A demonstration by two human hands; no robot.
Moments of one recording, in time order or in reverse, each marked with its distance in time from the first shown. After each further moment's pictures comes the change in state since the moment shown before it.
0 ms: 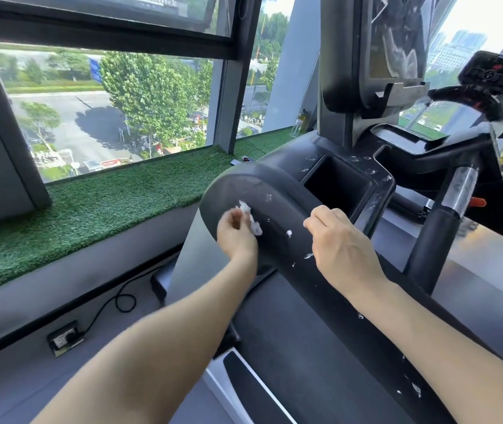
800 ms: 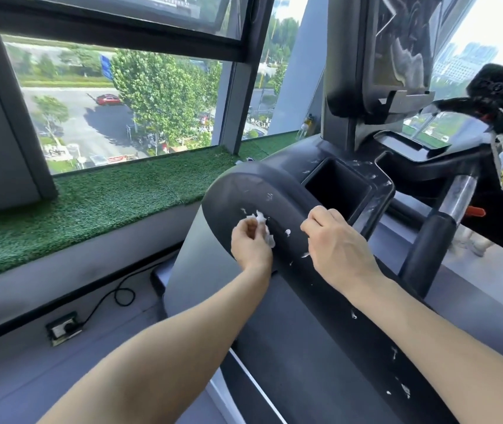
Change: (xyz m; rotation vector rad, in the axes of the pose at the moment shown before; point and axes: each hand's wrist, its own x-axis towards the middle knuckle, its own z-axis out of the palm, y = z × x) left_hand -0.026 -0.017 0.007 0.002 -0.038 -0.001; right_hand 0.003 0.003 -0.004 0.037 -0.061 -0.049
